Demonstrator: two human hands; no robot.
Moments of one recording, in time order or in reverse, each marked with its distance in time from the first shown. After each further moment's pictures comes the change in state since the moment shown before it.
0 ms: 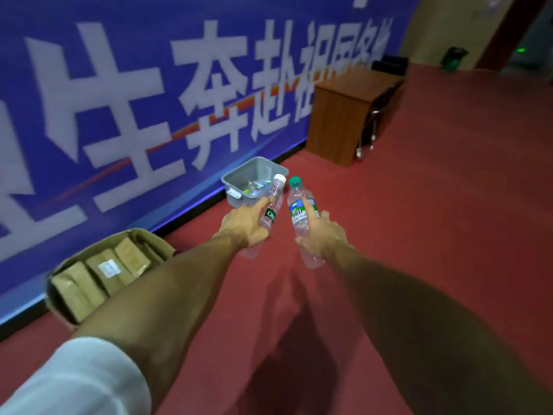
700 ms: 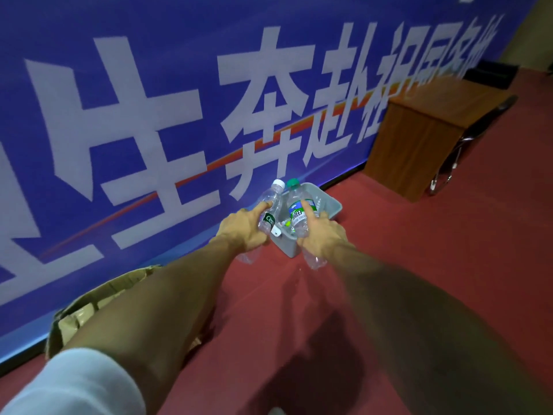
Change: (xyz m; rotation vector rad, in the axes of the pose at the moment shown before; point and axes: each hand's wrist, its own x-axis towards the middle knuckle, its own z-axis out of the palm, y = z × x) left_hand 0.340 -0.153 -0.089 0.043 0.015 -0.246; right_hand 0.414 -0.123 -0.039 -0.095 -0.105 -0.204
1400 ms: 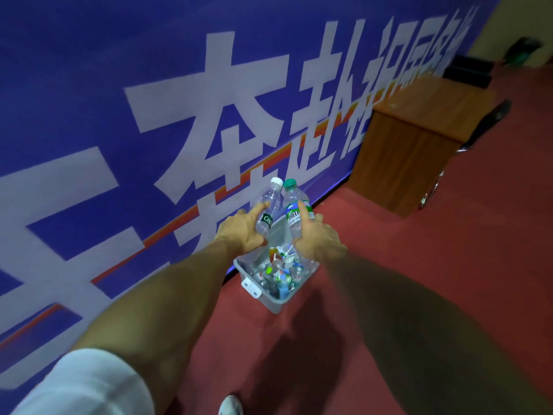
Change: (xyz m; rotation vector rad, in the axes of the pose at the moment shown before) left_hand 0.429 0.007 -0.028 -0.063 -0.085 0.099; right_hand 0.390 0.046 -0.077 0.094 0.003 0.123
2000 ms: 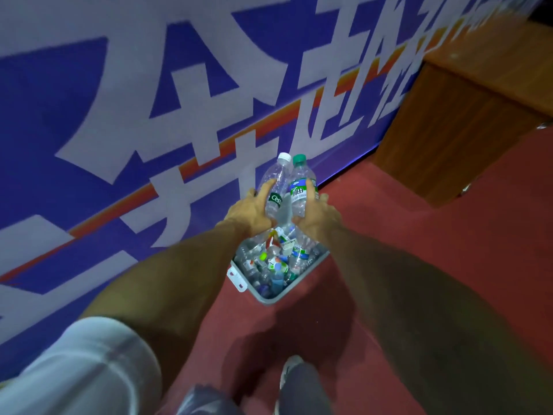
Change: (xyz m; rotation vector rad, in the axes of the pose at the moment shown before) left_hand 0.205 0.006 0.122 -0.137 -0.080 -0.106; right_hand 0.225 0.096 0.072 0.086 -0.032 -0.021
